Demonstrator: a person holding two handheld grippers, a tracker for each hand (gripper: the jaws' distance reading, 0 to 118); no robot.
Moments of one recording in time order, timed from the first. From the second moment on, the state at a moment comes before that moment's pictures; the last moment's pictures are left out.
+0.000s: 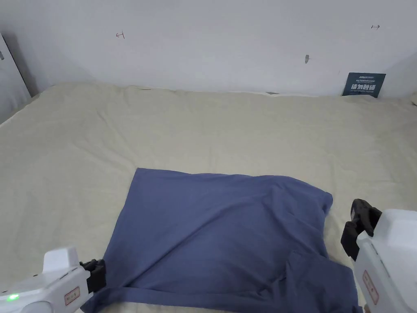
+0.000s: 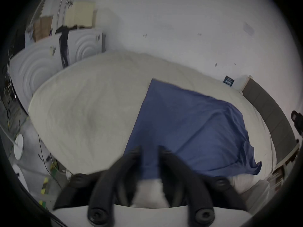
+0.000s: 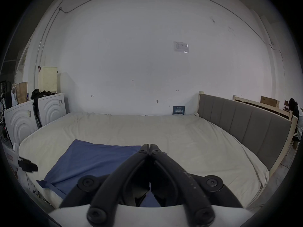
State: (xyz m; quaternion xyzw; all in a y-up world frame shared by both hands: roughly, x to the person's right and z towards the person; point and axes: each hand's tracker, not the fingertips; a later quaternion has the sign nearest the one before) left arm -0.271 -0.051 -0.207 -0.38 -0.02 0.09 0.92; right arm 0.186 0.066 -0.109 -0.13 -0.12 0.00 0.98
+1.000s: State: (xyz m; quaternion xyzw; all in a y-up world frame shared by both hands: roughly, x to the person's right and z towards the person) left arm -0.255 -0.080 -0.205 -0.40 -0.07 0.00 0.92; right arm 0.249 -0.098 -0.097 -0.45 -0.15 -0.08 0.88
